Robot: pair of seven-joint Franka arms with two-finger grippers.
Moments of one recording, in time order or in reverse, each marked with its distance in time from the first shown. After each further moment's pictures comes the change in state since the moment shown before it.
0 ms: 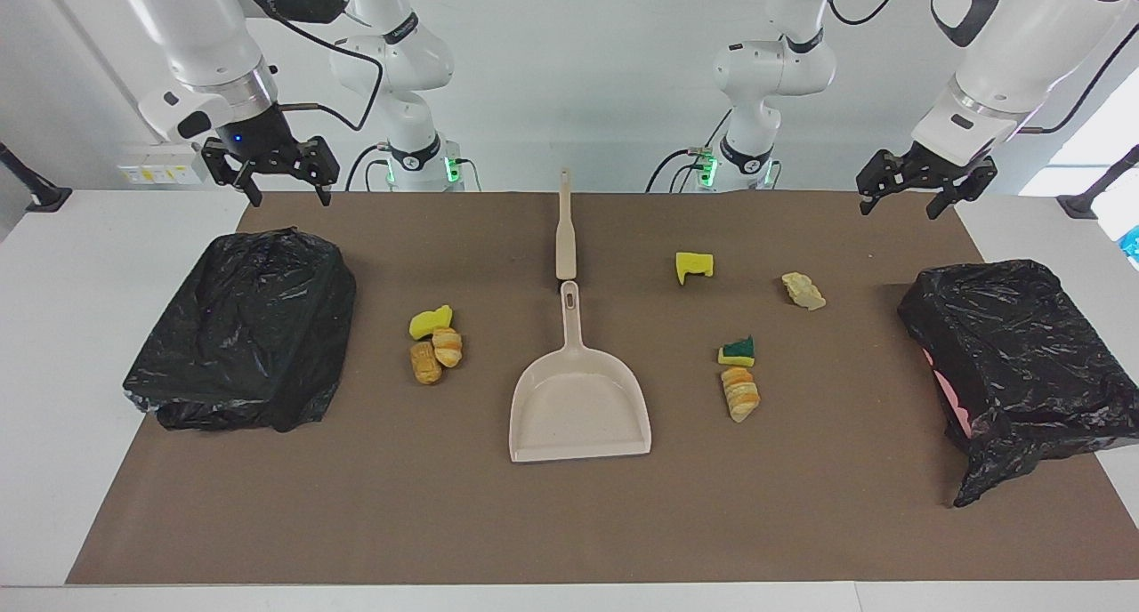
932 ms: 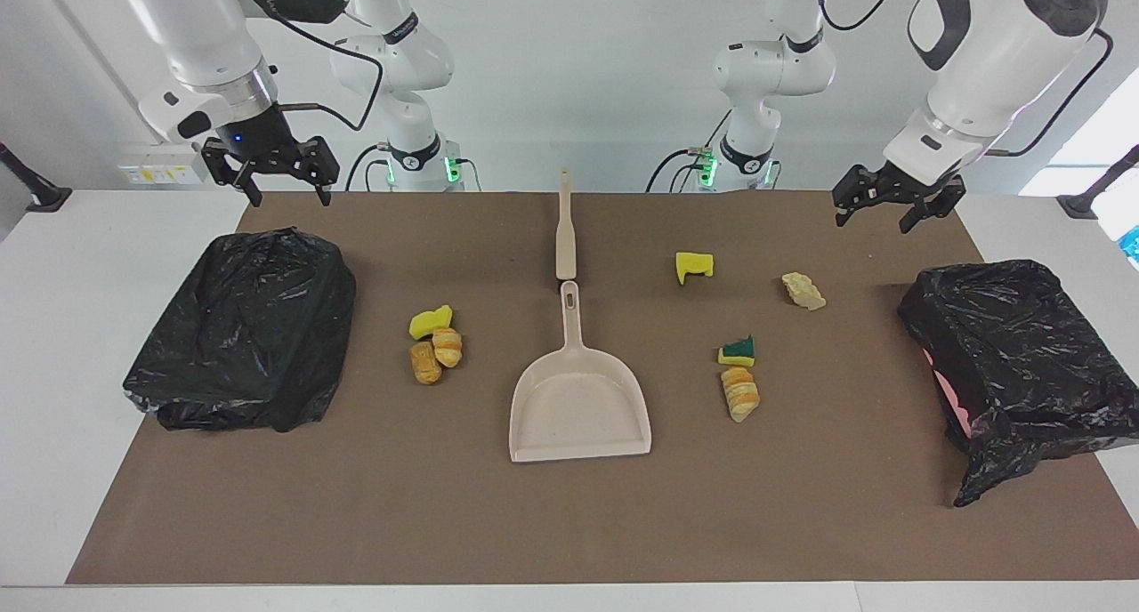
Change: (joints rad) left arm -0.051 -0.025 -0.017 -0.162 -0.043 0.126 -0.038; right arm 0.000 0.000 0.000 0.000 0.000 0.000 0.000
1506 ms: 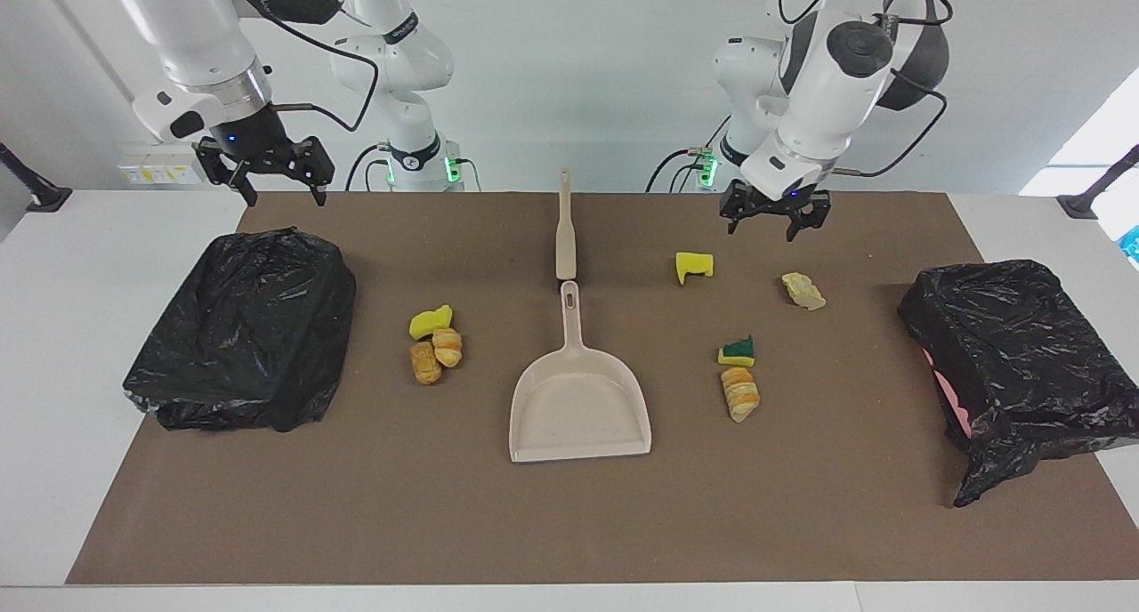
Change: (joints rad) left arm -0.278 -0.079 -0.010 -0.245 -0.002 0.169 -0.245; right arm -0.012 0.000 0.000 0.000 0.000 0.000 0.000
